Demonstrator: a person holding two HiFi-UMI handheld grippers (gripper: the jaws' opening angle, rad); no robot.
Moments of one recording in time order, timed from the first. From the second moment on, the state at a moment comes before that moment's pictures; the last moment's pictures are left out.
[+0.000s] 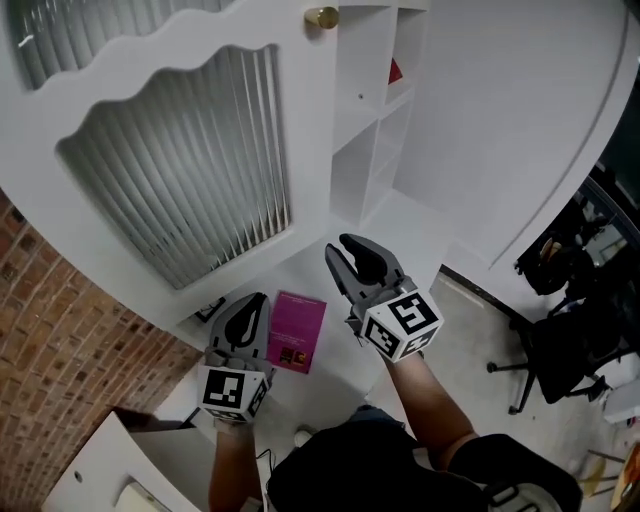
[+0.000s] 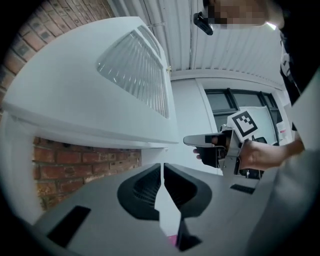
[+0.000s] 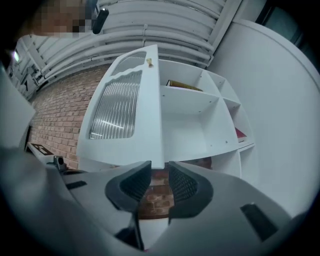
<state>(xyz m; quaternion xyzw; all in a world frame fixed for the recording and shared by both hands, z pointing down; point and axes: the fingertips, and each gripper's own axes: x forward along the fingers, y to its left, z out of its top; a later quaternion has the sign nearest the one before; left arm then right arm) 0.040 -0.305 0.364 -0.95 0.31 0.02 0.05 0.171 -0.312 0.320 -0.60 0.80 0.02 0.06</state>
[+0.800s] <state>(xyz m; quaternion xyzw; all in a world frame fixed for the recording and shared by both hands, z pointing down) 0.028 -0.339 0.366 -0.90 0.44 0.01 0.06 0.159 -0.371 0.318 -0.48 0.87 0.00 0.09</state>
